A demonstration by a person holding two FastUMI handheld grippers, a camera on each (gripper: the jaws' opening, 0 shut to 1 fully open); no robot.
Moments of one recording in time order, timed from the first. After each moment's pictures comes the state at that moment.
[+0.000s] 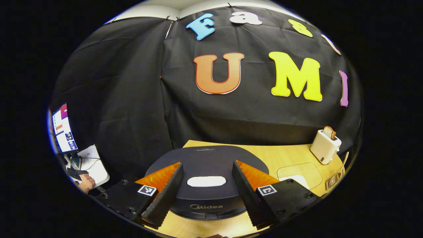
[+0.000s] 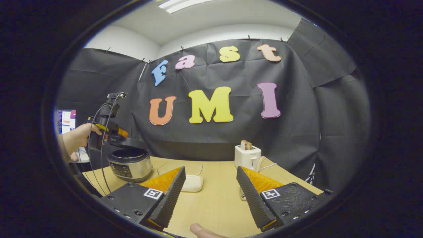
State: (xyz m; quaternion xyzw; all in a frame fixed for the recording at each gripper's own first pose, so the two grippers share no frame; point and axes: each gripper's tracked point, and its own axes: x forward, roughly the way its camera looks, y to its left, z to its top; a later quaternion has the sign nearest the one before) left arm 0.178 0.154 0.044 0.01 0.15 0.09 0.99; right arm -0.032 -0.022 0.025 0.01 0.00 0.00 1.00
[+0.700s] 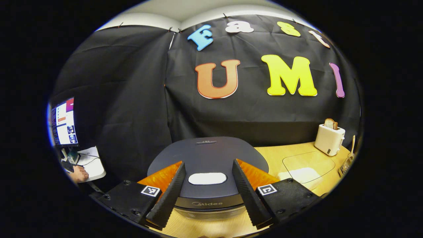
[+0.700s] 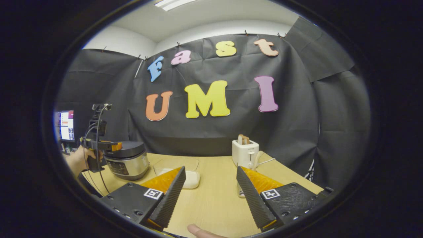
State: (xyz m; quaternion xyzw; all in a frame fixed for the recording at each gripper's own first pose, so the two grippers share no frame) left arm 0.160 0.150 0.003 0.03 0.02 0.11 0.99; right arm -0.022 -0.035 0.010 0.03 0.03 0.00 1.00
